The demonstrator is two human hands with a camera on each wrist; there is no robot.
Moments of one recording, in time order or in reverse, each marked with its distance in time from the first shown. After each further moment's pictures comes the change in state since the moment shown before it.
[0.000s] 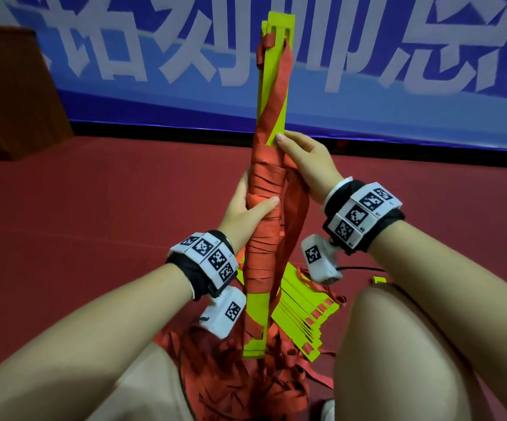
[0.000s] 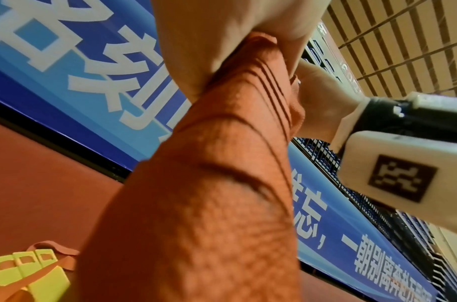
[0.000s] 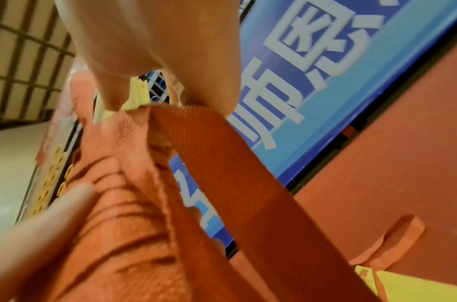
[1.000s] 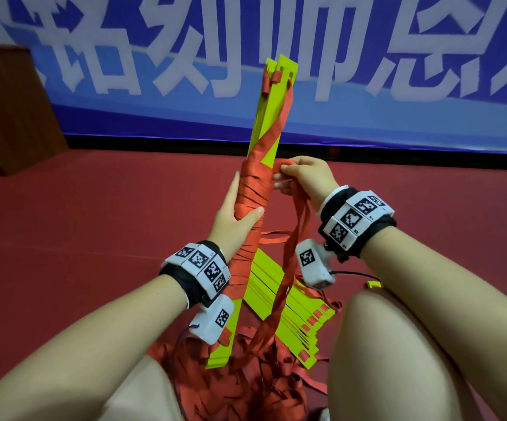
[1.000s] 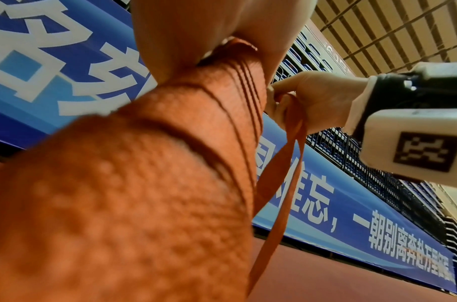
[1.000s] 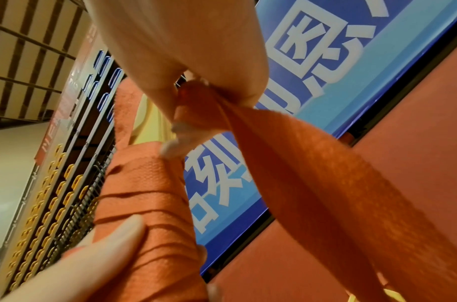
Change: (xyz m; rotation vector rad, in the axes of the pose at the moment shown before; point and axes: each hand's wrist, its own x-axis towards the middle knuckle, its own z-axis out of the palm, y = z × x) left_hand -0.001 0.004 -0.003 0.322 0.052 0.026; right_hand -0.005 -0.003 -0.018 -0.002 0.113 0.272
